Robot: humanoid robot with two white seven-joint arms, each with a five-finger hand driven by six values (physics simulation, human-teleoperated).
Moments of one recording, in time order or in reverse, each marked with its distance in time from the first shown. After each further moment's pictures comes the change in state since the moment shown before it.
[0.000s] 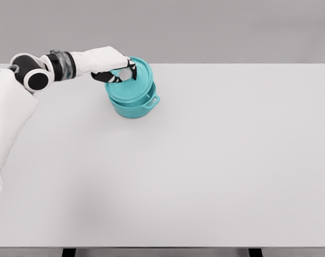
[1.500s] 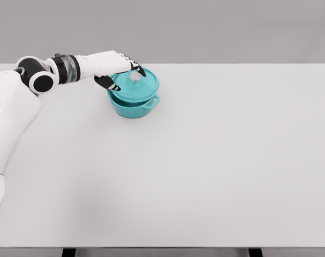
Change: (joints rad) left arm 0.000 -0.015 -0.014 0.021 -0.003 0.000 0.000; right arm 0.000 0.000 0.000 0.000 0.000 0.000 0.000
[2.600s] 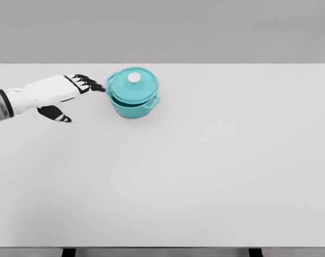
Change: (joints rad) left arm 0.403 0.391 0.196 -0.476 0.313 -0.002 0.000; right arm 0.000 0.000 0.000 0.001 0.000 0.000 0.000
